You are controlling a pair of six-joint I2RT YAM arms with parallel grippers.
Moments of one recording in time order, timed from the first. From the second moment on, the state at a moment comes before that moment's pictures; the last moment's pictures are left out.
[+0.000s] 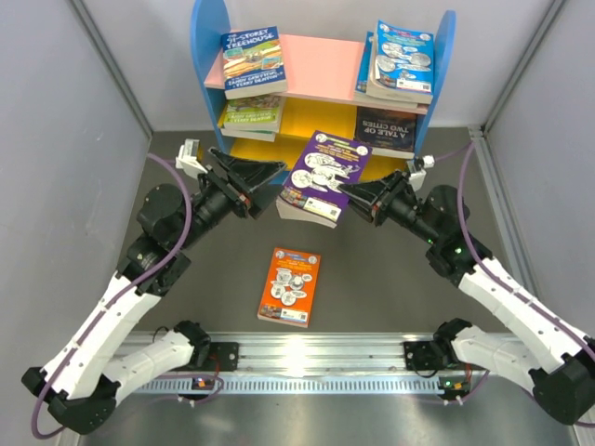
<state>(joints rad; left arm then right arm) -0.62 0.86 1.10 -0.11 0.15 -1.37 0.57 0.93 0.79 0.19 -0.30 1.51</state>
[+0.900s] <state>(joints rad) -0.63 0.97 1.30 -0.42 0.12 -1.32 0.86 1.20 1.29 -0.15 0.12 1.21</state>
